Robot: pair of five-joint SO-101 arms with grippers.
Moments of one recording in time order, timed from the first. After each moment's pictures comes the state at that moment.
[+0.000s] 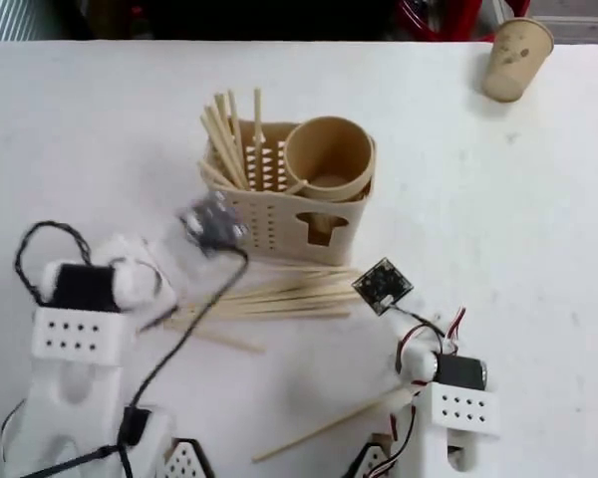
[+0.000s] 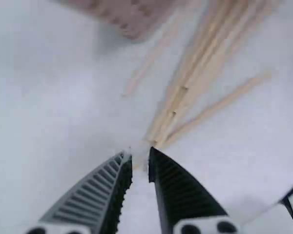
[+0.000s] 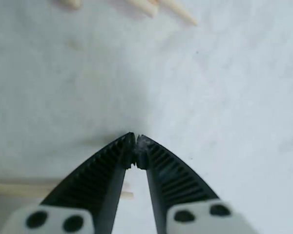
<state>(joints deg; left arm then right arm) 0.0 -46.2 45.0 84.7 -52.0 4.7 -69.2 88.3 57.1 49.0</state>
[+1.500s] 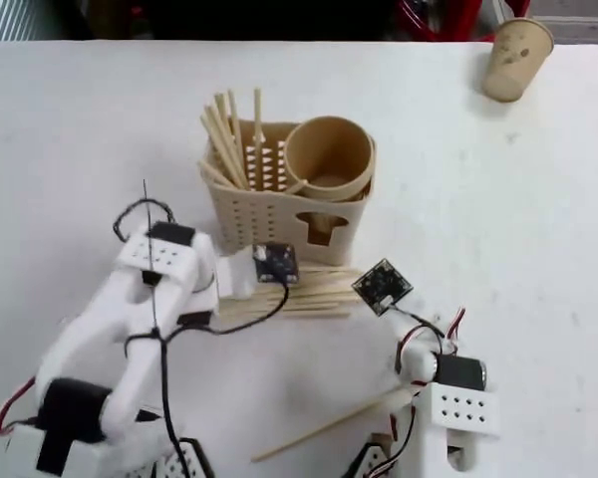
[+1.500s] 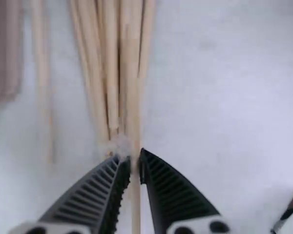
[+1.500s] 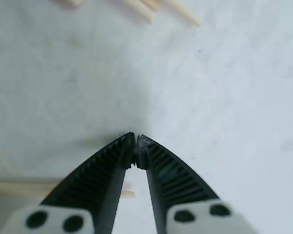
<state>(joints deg) 7.3 -13.4 42.5 73.2 -65.7 4.6 -69.2 88.5 57.1 49.0</state>
